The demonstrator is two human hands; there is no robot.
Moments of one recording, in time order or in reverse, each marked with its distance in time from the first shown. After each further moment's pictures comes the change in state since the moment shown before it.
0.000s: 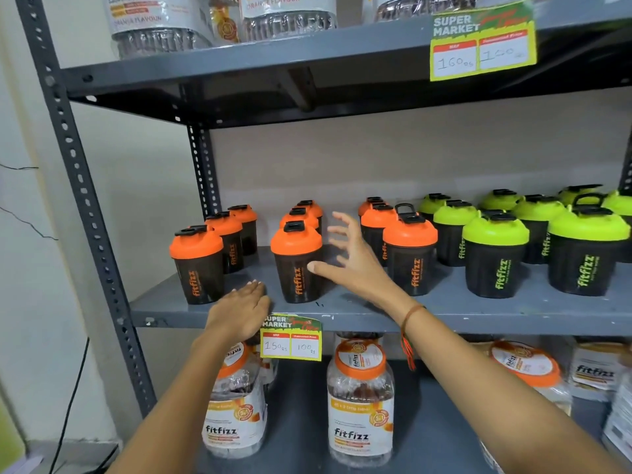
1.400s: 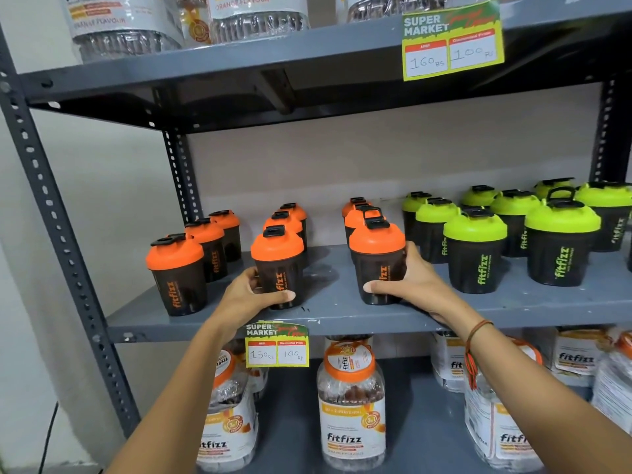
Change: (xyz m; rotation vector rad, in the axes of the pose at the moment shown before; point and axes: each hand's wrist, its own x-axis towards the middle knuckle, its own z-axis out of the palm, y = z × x) left_hand 0.014 0.031 -0.021 -1.043 0.044 -0.106; right_hand -0.048 0.036 -0.089 -0.217 0.149 0.336
